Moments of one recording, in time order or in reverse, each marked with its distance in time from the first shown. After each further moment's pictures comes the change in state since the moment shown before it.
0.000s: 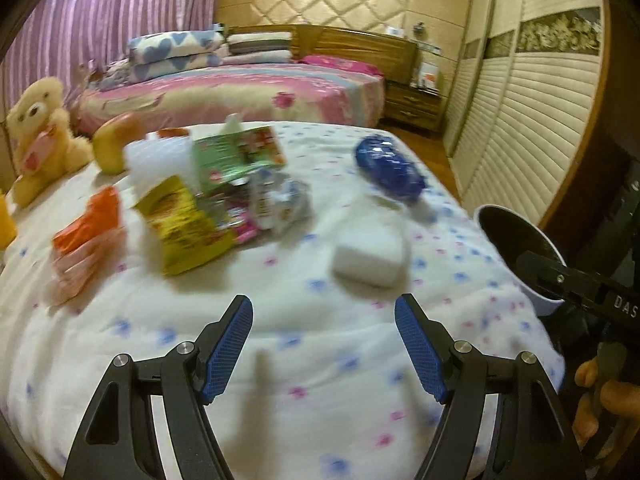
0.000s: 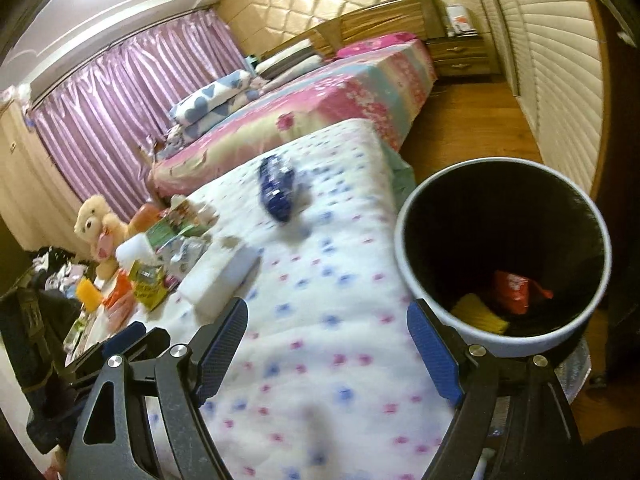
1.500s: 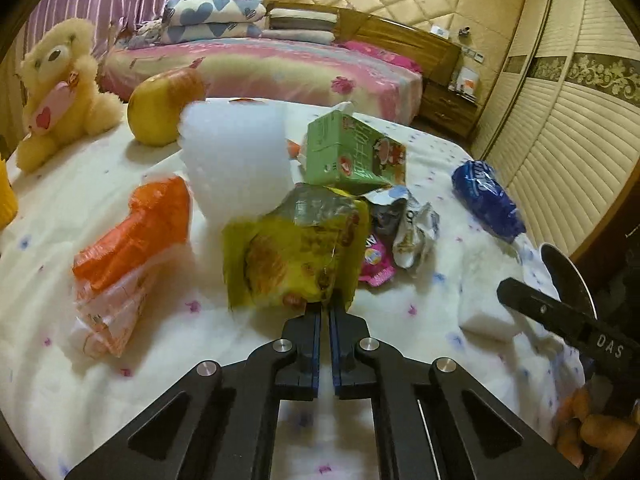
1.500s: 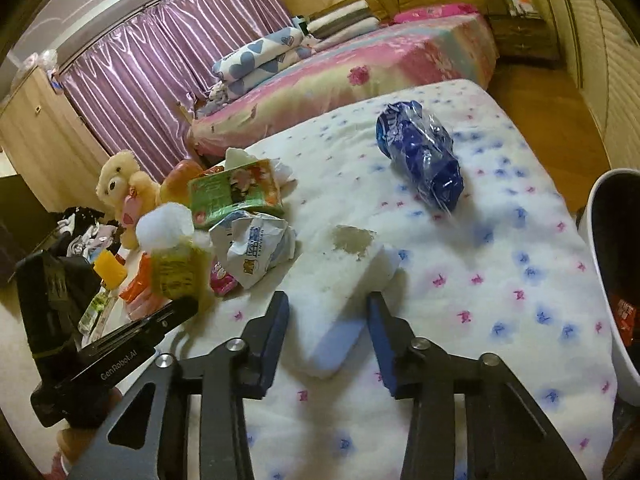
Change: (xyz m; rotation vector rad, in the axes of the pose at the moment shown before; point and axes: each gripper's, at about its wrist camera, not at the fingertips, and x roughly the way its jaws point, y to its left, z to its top) left arm 0.044 0.074 0.043 -0.145 0.073 -0.002; right arm 0.087 0.085 0.009 -0.084 0.125 0.141
